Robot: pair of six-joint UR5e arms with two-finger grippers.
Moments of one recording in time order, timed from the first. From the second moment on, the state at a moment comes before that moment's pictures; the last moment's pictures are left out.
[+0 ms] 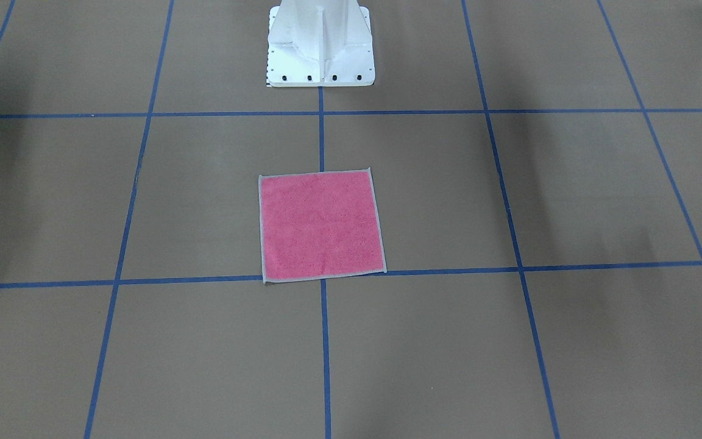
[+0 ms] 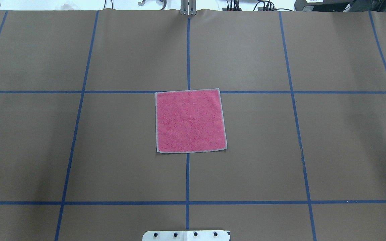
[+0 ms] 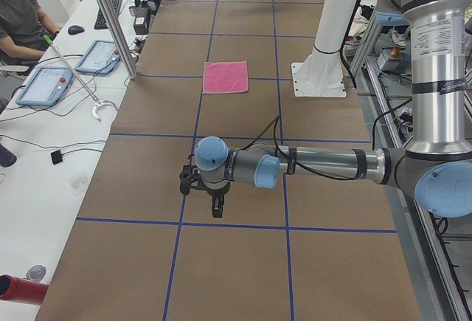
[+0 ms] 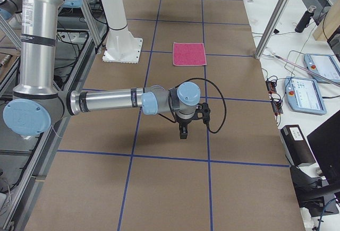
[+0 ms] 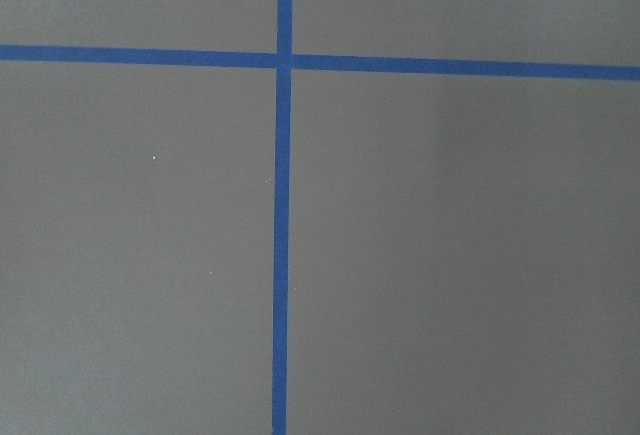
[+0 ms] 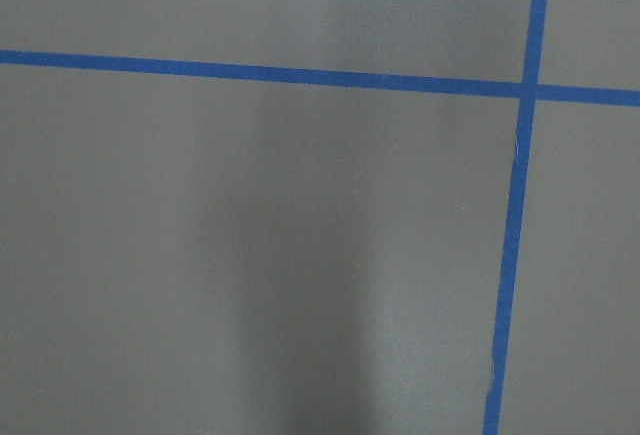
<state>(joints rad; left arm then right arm) -1.45 -1.45 -1.71 -1.71 -2.43 -0.18 1.39 -1.70 1.82 -1.51 2.45 0.21</state>
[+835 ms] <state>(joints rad) -1.45 -1.46 -1.68 -1.75 -2.47 -0.18 1.00 -1.57 1.82 -1.00 2.40 1.16</state>
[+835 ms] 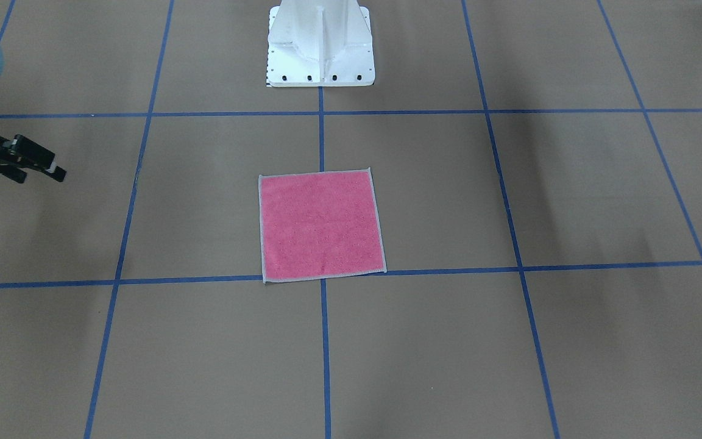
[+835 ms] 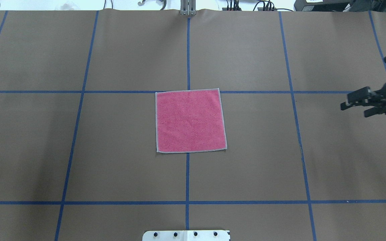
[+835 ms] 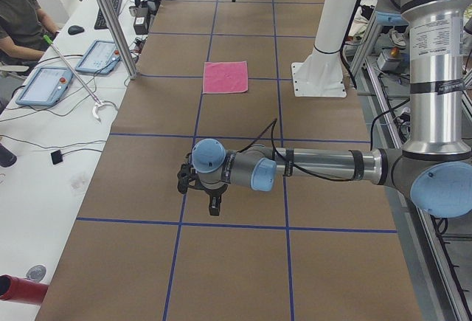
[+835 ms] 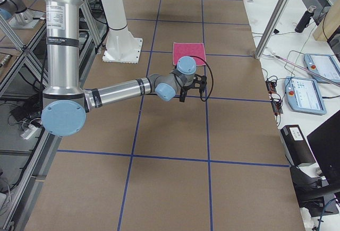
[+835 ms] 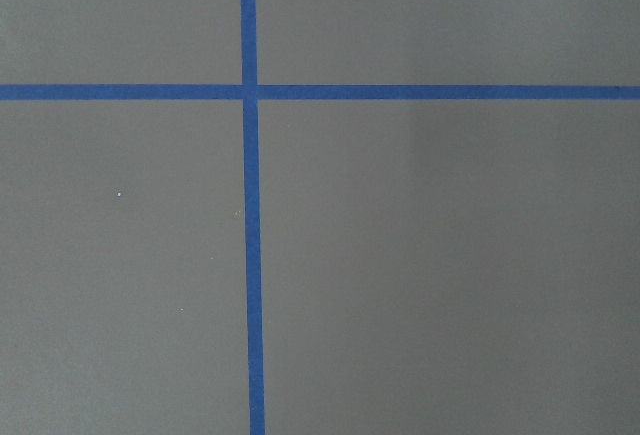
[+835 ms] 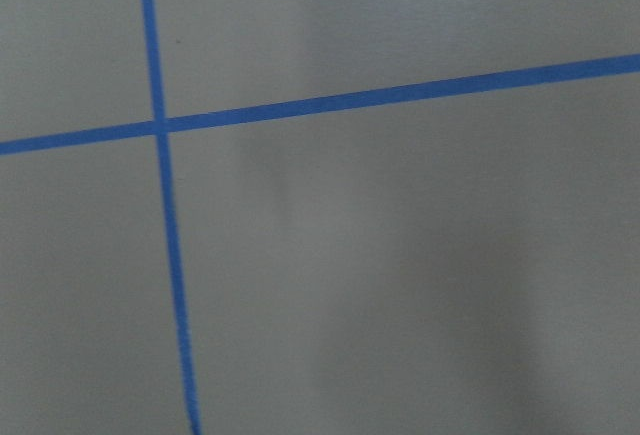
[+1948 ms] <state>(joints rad) -1.45 -1.46 -1.67 -1.75 -2.47 -0.20 0.44 -1.19 1.82 -1.08 1.85 1.93</state>
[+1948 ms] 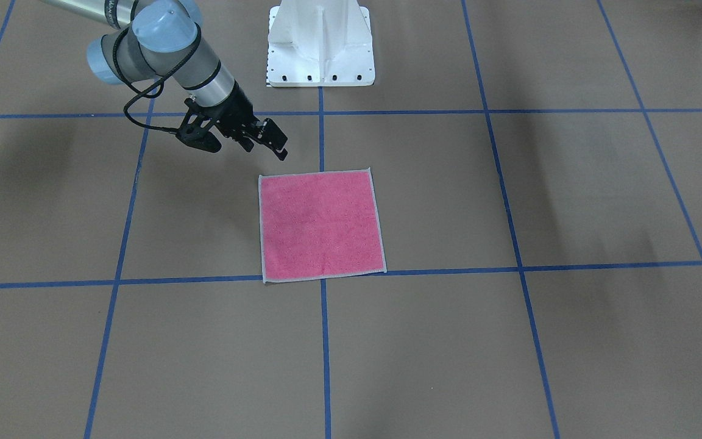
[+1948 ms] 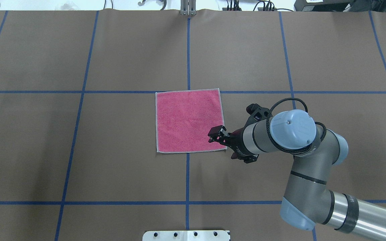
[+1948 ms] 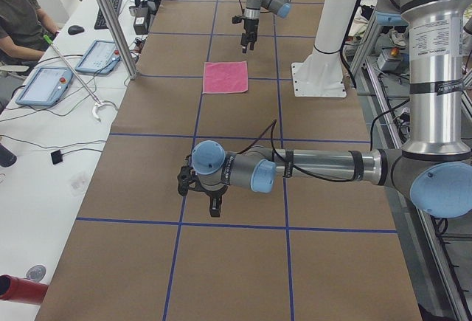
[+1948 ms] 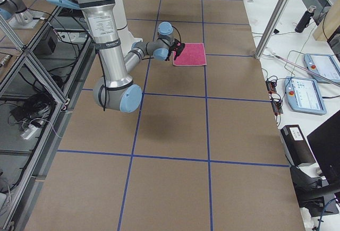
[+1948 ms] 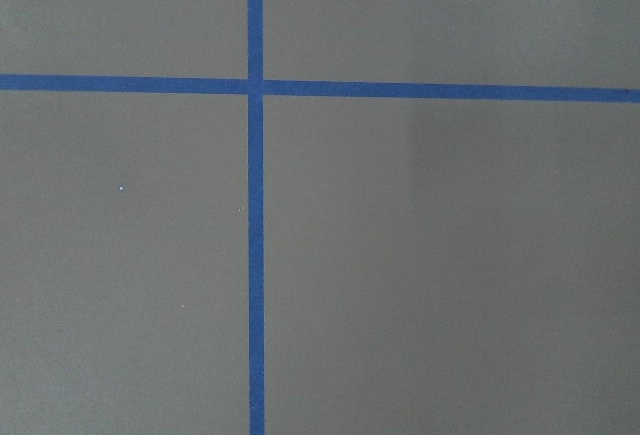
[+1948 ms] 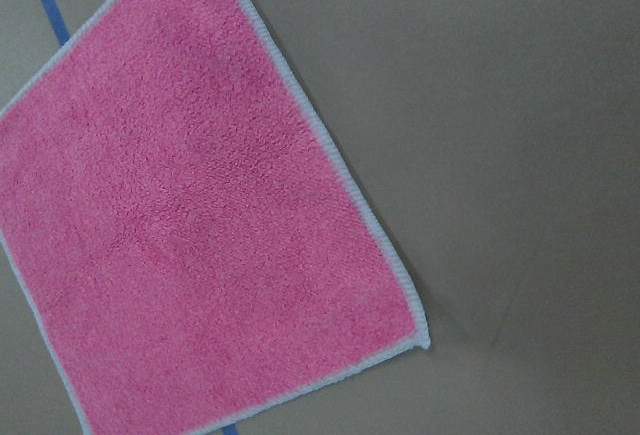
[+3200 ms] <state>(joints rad) -1.45 -1.46 -1.67 -1.75 -2.47 -0.20 0.40 -1.14 1.76 -1.18 1.76 1.96</state>
